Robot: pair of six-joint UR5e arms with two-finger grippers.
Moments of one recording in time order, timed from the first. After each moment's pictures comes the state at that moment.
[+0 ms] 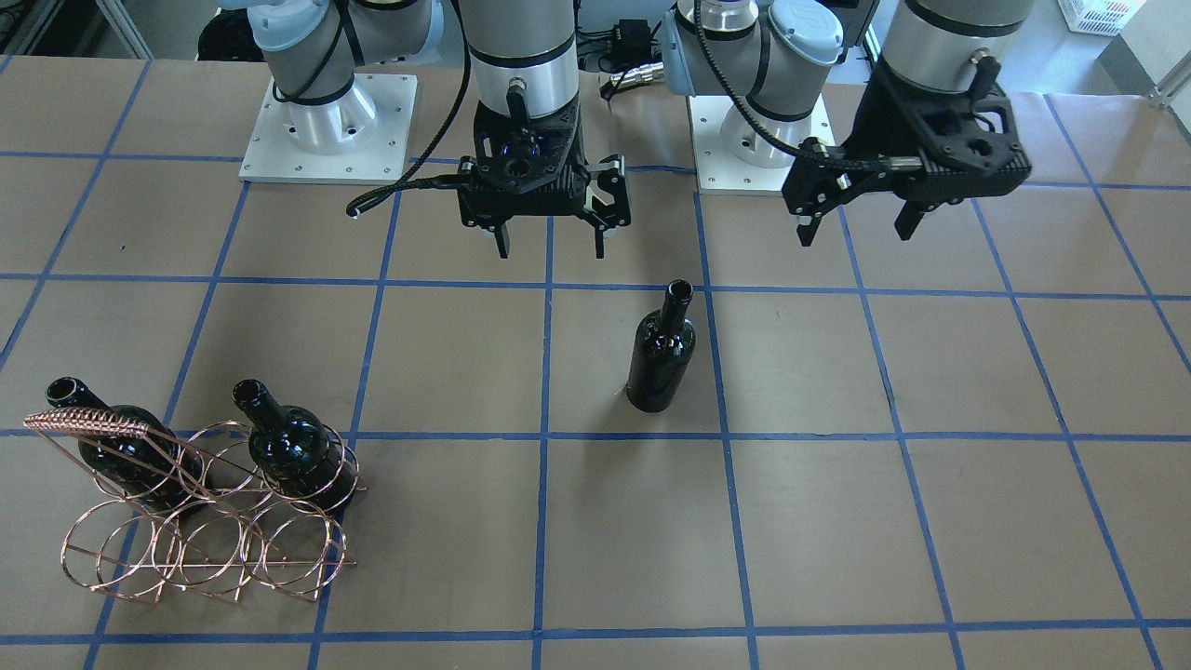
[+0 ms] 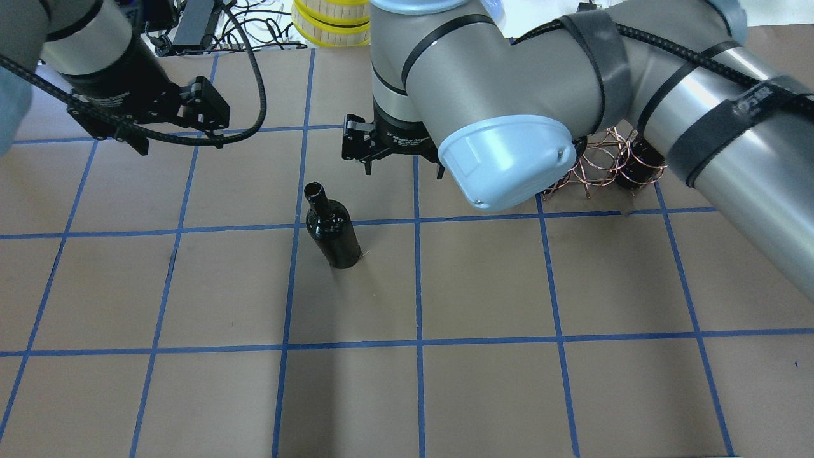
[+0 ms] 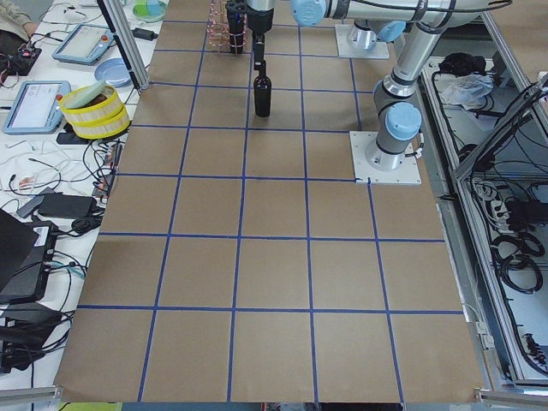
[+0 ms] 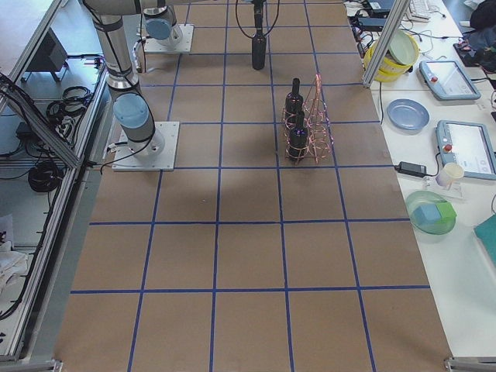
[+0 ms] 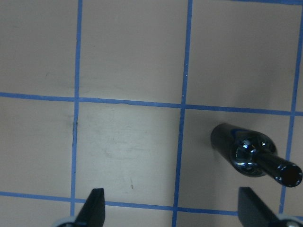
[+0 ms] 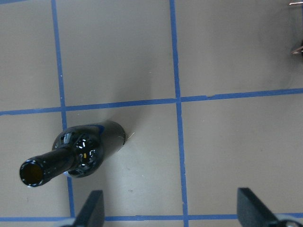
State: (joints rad) left arm -1.48 -1.51 -1.57 -1.56 1.61 -0.01; right arm 2.01 -1.40 1.50 -1.81 -1.51 0.50
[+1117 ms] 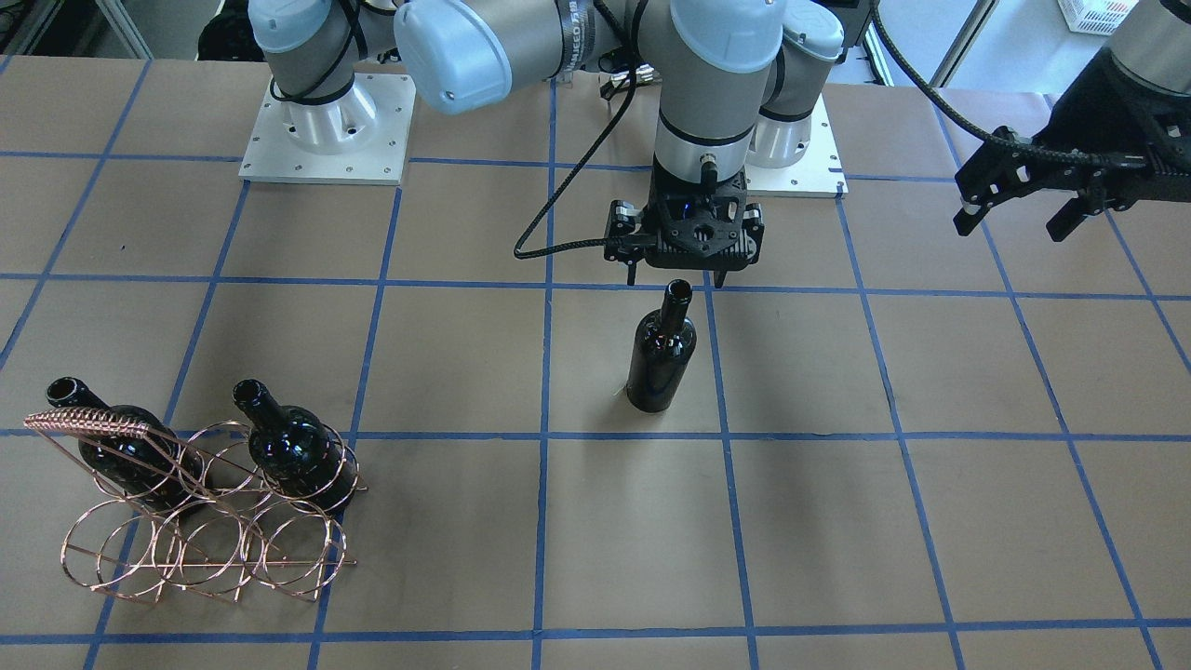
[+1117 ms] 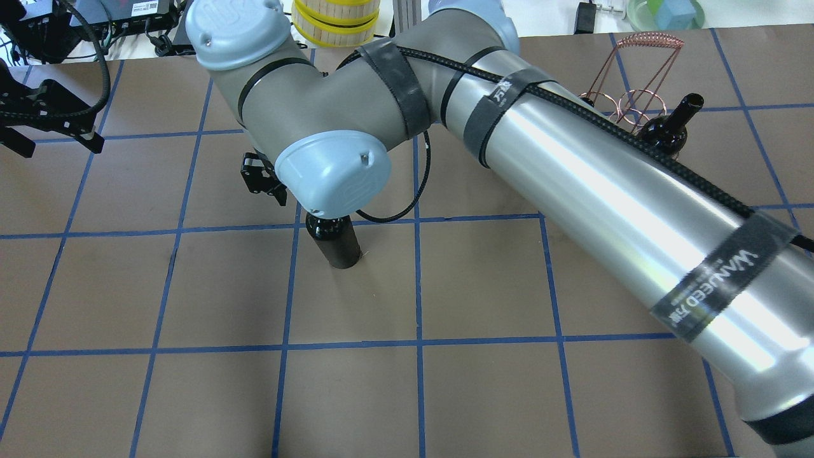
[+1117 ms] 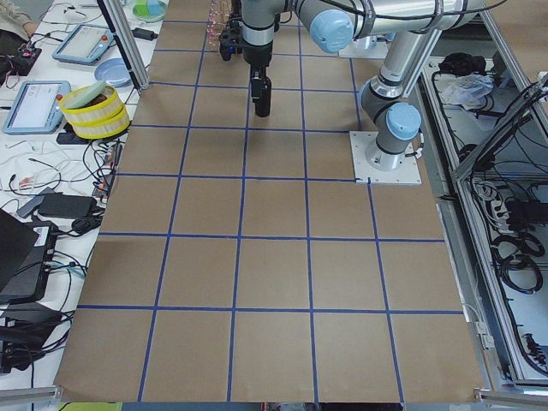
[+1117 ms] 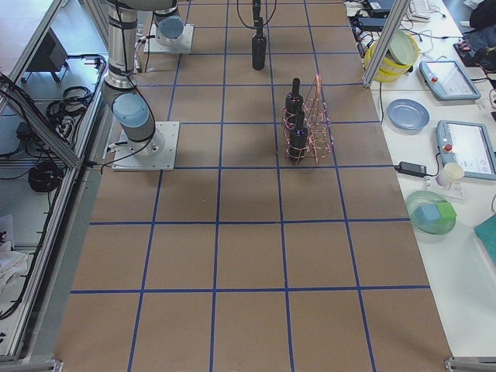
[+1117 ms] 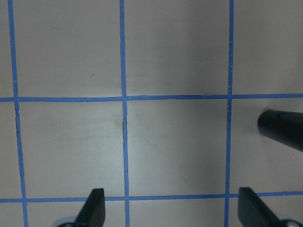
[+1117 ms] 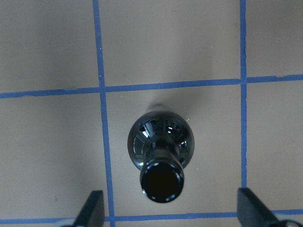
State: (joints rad) left arm -1.17 -1.51 -1.55 -1.62 1.52 0.40; right arm 2.19 -1.14 1.27 -1.76 -1.56 0.67
